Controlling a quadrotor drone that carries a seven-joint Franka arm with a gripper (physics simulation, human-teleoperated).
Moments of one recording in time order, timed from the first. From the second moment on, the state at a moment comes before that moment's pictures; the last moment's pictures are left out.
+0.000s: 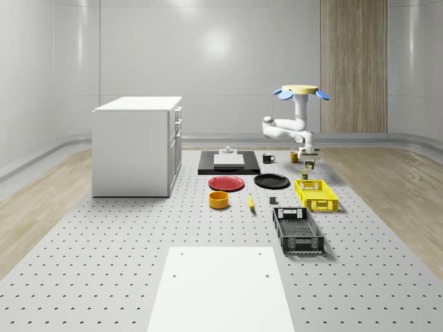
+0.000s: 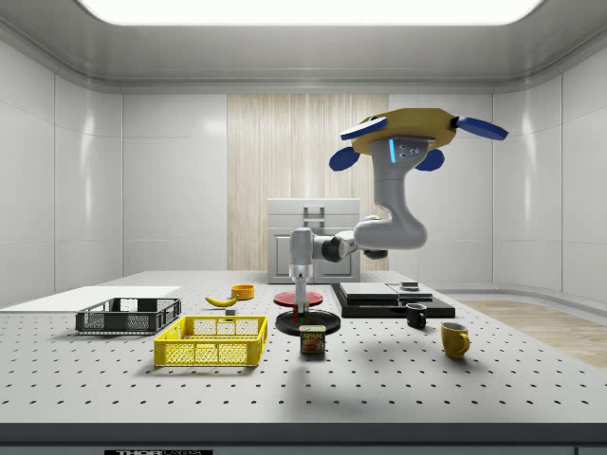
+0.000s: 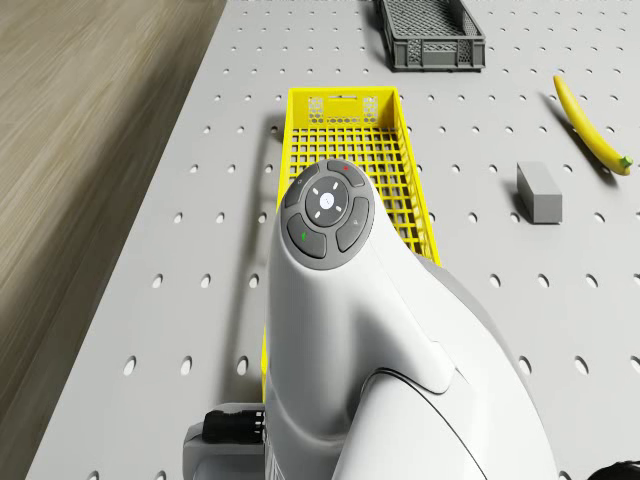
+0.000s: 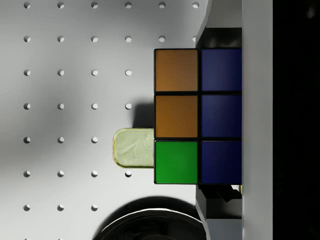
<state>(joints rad) -1.21 -1.55 1.37 -2.82 -1.76 1.61 1.68</state>
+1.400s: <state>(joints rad) -1.22 -1.57 1.38 -2.82 -1.76 1.63 1.69</state>
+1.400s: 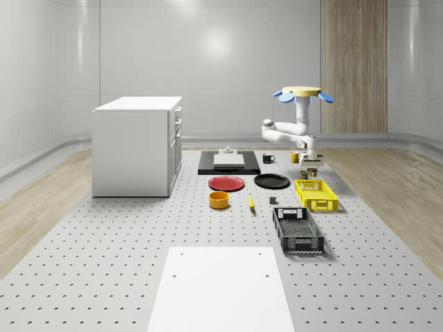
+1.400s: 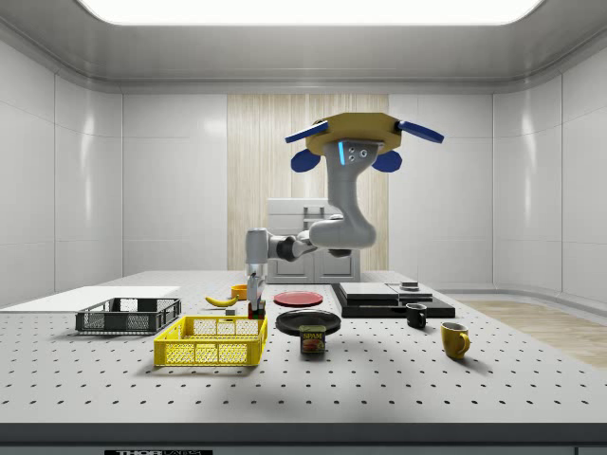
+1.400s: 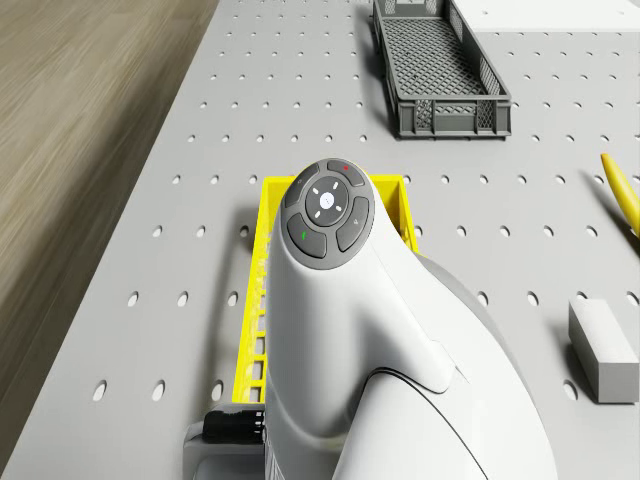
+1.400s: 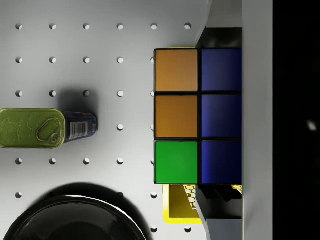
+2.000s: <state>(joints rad) -1.22 -1.57 1.38 -2.82 -1.75 1.63 1.69</state>
